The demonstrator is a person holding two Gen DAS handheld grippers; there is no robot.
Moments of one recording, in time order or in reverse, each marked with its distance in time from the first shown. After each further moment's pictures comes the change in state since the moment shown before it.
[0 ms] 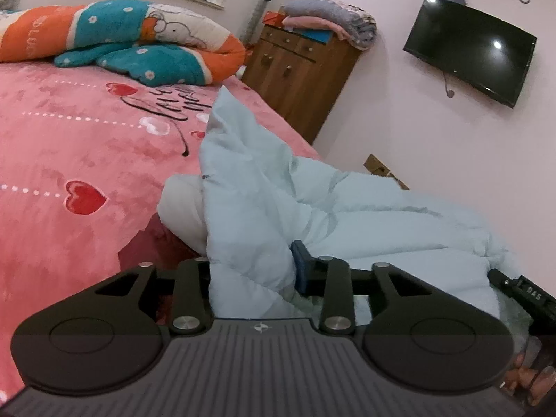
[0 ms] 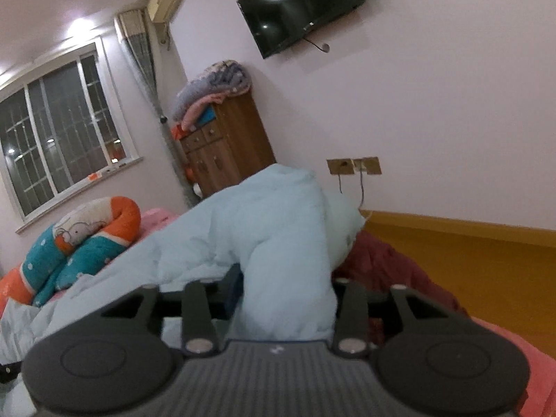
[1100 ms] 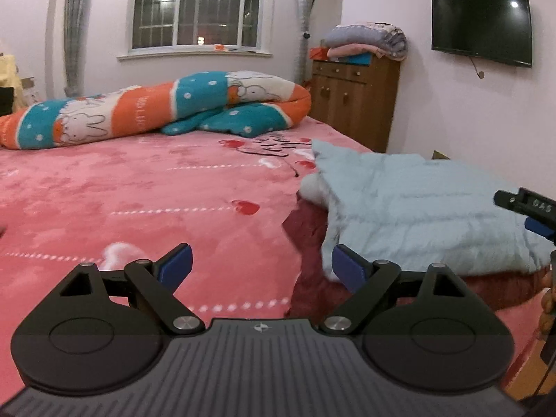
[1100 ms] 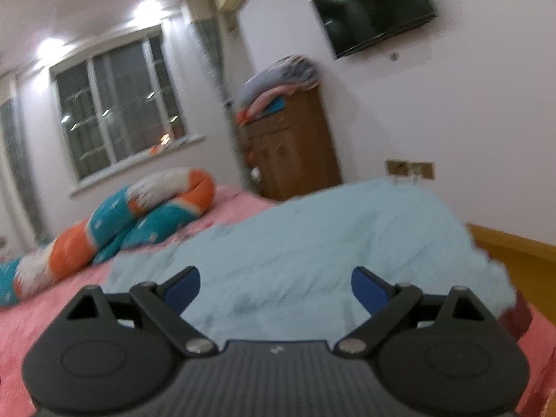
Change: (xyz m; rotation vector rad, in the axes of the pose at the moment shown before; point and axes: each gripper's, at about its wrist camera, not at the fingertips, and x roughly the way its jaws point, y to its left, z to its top) left arm -0.222 -0.009 -0.087 0.201 -0.137 0.334; right arm -0.112 0.080 -0.031 -0.143 0.049 0.183
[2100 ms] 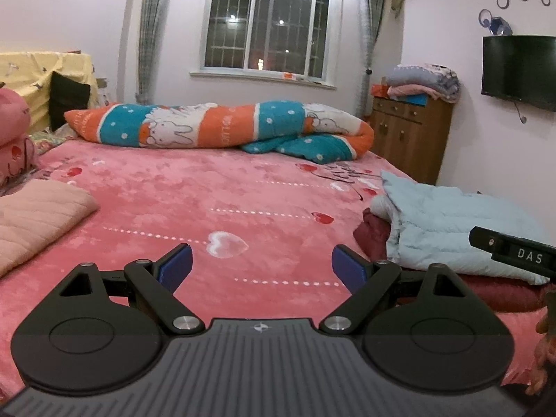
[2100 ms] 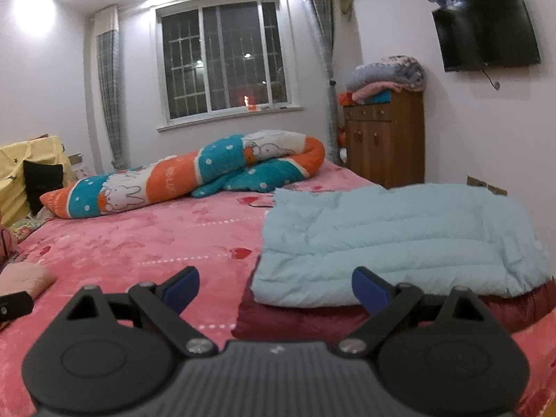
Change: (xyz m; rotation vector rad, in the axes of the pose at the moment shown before) left arm -0.095 0.062 -0.024 -0.126 -0.101 0.183; right arm -0.099 0.131 -0.035 -0.256 0.069 0.223
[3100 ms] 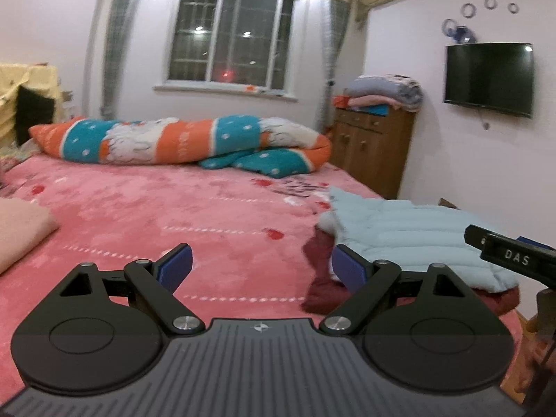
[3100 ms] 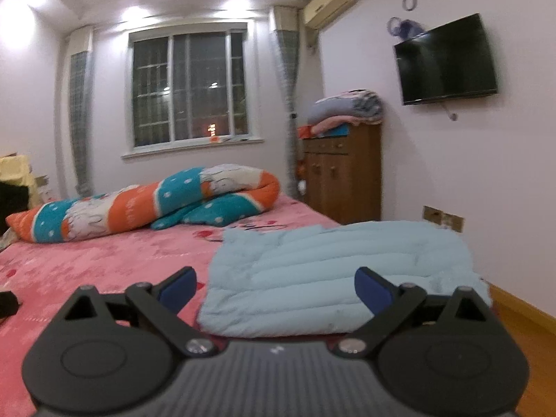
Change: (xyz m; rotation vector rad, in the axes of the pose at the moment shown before) left arm 0.007 -0.053 0.009 0.031 -0.052 -0.135; right arm -0.032 -0.030 0.005 0.007 -0.118 -0.165
